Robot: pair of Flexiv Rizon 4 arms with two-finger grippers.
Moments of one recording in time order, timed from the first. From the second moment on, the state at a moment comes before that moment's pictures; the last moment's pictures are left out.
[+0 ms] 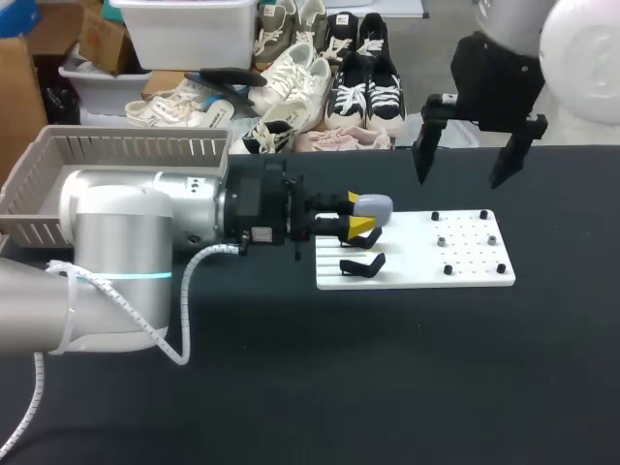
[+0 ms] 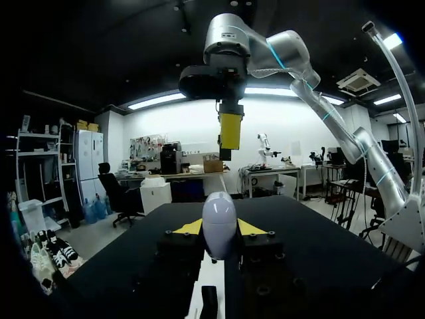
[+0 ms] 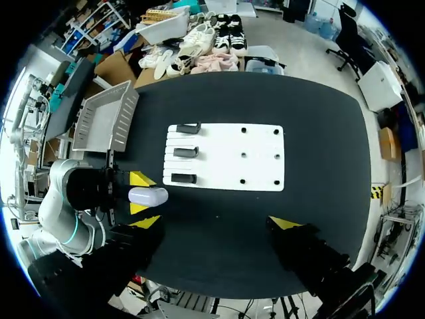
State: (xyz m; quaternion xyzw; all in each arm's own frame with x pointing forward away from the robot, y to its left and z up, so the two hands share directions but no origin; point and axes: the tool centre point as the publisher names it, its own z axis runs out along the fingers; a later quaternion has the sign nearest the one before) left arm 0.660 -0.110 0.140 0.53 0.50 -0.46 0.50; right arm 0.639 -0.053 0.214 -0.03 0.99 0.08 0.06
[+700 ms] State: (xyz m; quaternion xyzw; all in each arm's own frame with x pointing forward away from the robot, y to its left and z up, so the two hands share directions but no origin) left arm 0.765 0.074 0.176 0.43 0.69 -0.27 0.51; right arm 0.636 -0.055 0.213 -0.02 0.99 0.09 0.11
